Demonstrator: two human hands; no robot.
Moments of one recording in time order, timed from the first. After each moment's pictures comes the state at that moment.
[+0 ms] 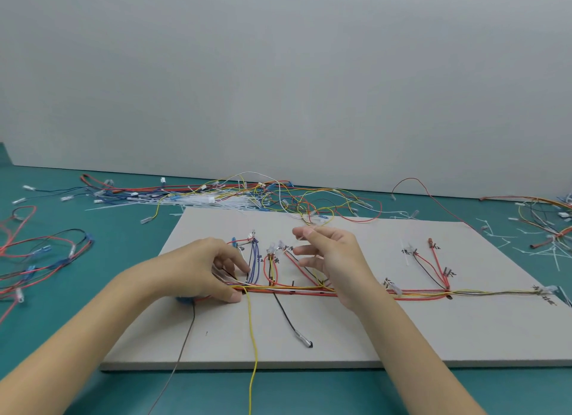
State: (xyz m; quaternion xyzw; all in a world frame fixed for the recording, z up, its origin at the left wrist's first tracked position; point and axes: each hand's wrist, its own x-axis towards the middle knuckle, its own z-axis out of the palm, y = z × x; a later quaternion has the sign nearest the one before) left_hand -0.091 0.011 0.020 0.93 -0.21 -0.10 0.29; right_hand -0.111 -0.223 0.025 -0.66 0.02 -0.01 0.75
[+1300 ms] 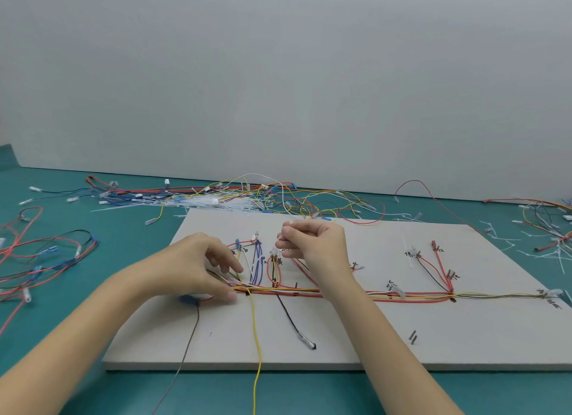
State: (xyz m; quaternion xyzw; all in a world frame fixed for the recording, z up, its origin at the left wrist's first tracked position) left_hand -0.095 0.025 0.025 0.92 -0.20 -0.07 0.33; right_hand -0.097 -0.195 0.024 -0.64 0.00 -0.06 0.76
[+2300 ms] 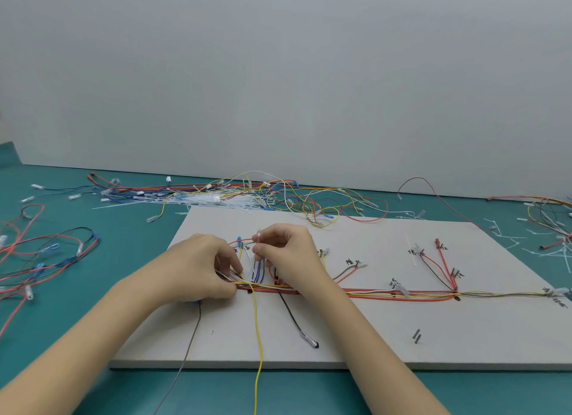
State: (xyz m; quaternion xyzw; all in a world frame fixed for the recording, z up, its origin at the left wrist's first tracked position) left_hand -0.106 0.014 0.026 0.96 -0.16 -0.03 0.24; right_hand -0.082 -0.169 -0.001 -0.77 -0.10 -0.04 0.62
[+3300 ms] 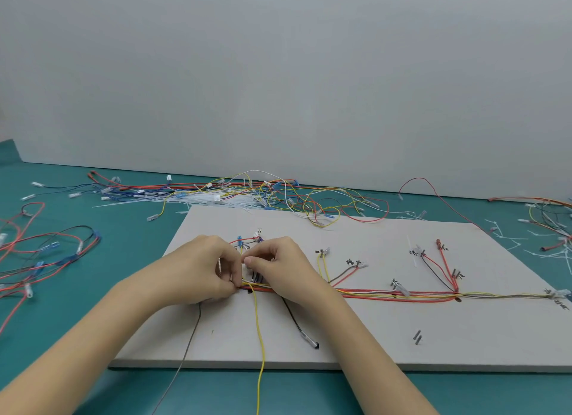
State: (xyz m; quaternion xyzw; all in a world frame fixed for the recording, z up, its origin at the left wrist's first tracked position) left_hand -0.110 0.009 0.028 0.94 -0.21 -0.05 0.26; right_hand -0.089 -0.165 -0.008 -0.85 -0.15 0.01 0.50
